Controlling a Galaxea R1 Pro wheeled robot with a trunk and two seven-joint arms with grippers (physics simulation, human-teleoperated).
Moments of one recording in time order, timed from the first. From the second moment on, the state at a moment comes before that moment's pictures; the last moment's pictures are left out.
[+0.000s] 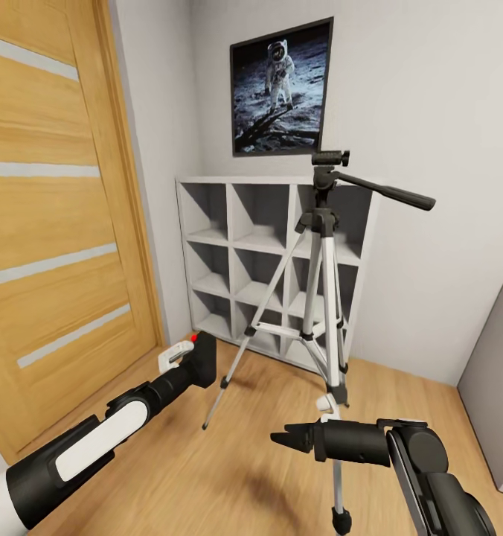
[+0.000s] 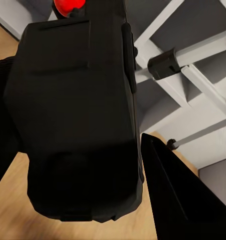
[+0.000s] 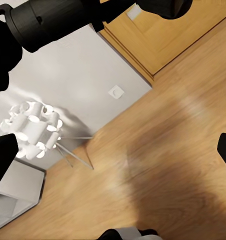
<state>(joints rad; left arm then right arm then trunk) -0.64 0.43 -0.87 -1.46 1.48 0.05 0.53 -0.25 -0.01 -0.08 -1.55 0.06 1.04 1.29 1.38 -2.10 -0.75</state>
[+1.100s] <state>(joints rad) -0.64 0.43 -0.87 -1.46 1.48 0.05 0.53 -0.25 0.00 -0.08 -1.55 0.06 1.04 1.27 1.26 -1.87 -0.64</state>
